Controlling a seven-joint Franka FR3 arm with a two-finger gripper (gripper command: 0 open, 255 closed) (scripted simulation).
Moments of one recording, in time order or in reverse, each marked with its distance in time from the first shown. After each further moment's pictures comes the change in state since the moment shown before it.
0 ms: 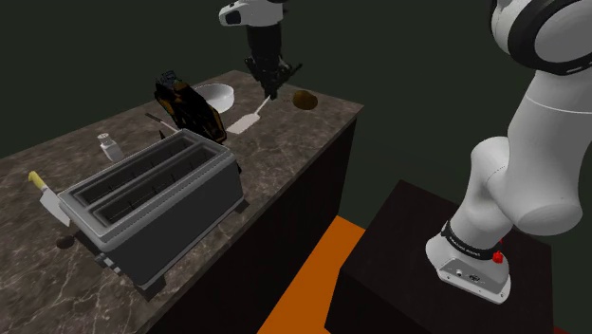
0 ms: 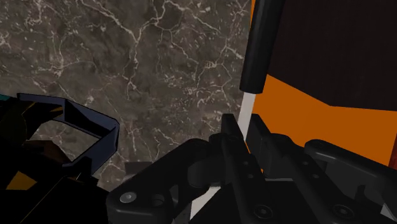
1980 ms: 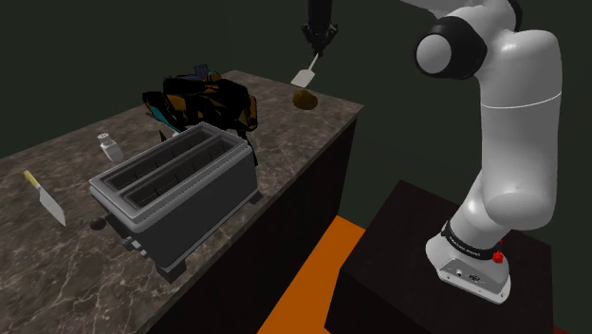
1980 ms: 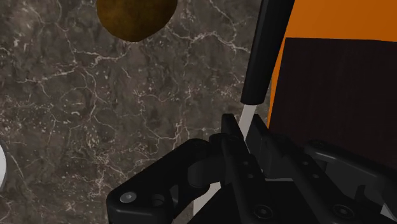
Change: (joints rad) arm -0.471 0.312 -0.198 0.459 0.160 -0.139 -0.617
